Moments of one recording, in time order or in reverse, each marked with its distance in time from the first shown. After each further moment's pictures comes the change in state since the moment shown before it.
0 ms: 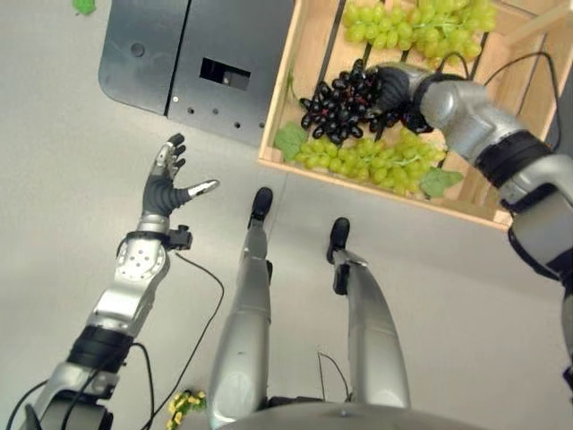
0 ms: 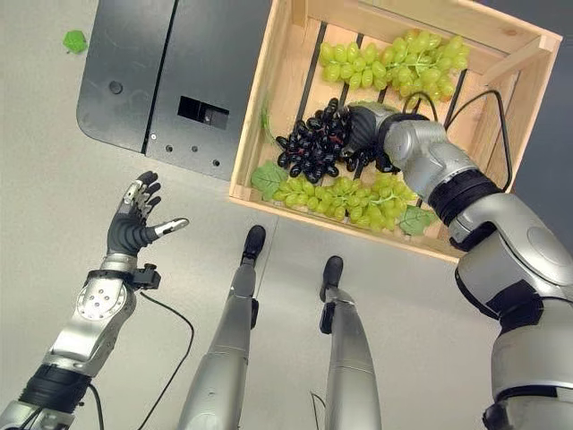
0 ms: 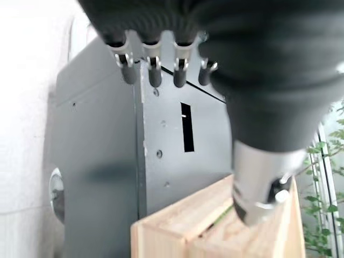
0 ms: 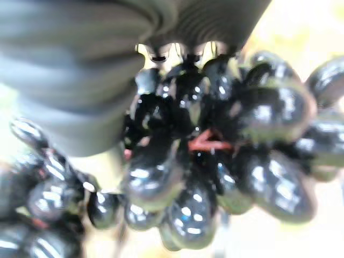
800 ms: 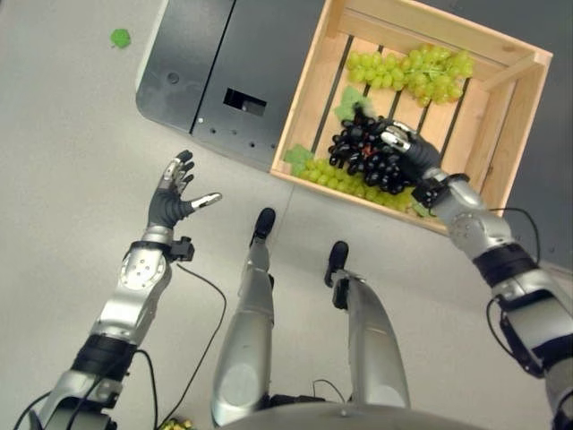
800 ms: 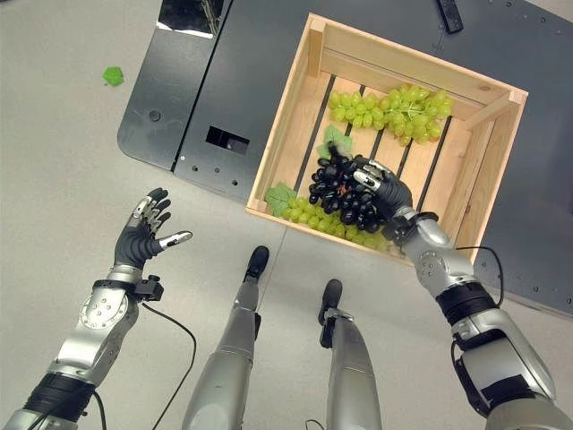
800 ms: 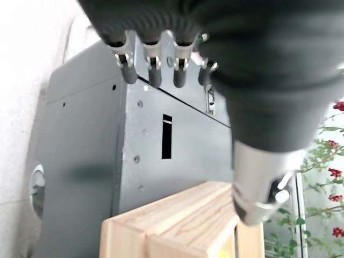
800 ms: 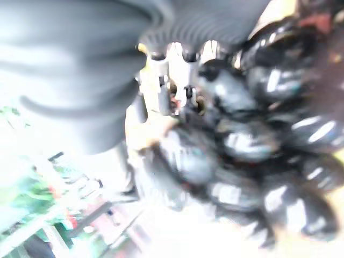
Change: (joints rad) left arm 0.004 -0.039 -0.001 0.044 -0.039 -0.010 -0.040; right arm 0.636 0.150 -0.567 -0.273 0.906 -0.073 0.008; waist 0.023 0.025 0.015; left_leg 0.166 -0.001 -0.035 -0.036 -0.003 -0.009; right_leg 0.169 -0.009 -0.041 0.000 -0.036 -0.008
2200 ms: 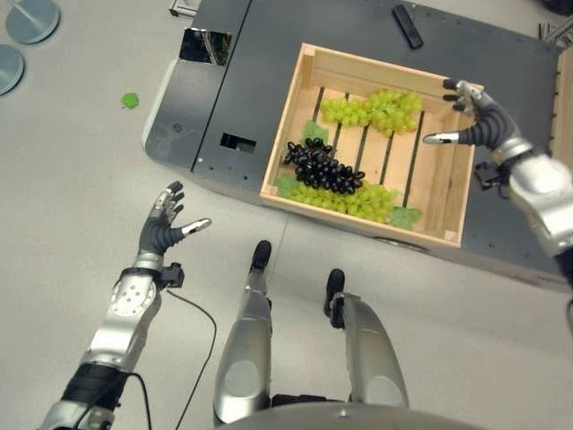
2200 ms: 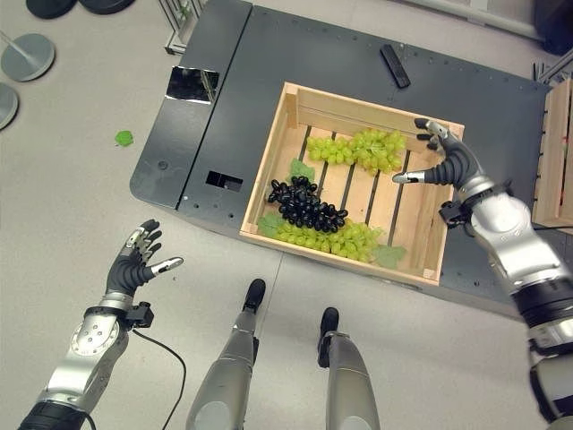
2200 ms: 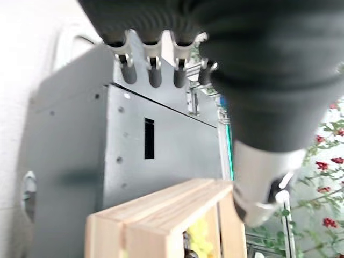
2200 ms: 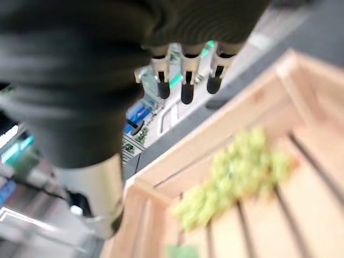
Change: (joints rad) left arm 0.141 -0.011 0.065 0.019 0.013 0.005 -0.024; right arm -0.058 -0.435 -0.021 -0.202 -1.032 -0.047 -0.236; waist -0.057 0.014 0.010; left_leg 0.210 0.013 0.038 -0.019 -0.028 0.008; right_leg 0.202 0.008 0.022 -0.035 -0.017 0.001
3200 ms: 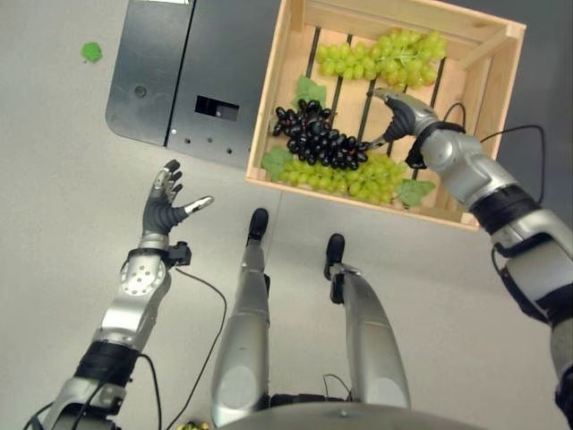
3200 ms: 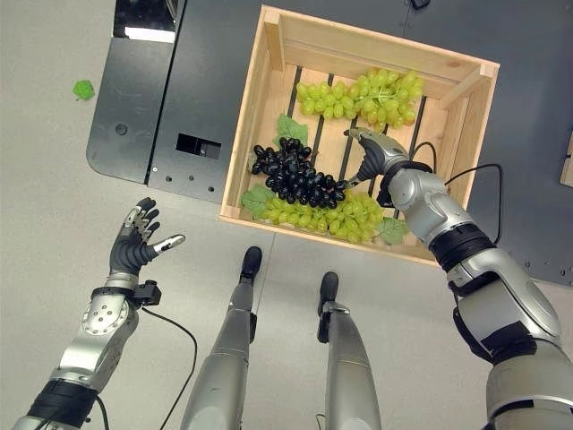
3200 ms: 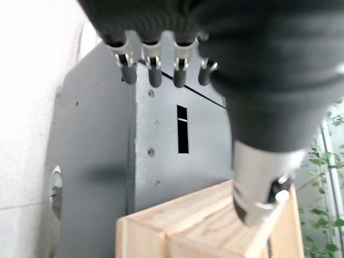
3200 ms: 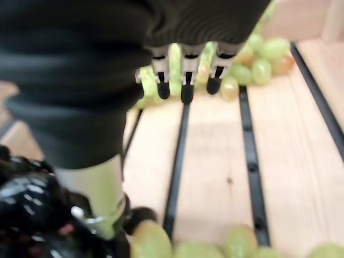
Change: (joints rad) left arm -0.113 -0.020 -0.033 0.009 0.009 0.021 0.106; right arm -0.357 0.387 0.318 0.396 -0.351 0.152 0.017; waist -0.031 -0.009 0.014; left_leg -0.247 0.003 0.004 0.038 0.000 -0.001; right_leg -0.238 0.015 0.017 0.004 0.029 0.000
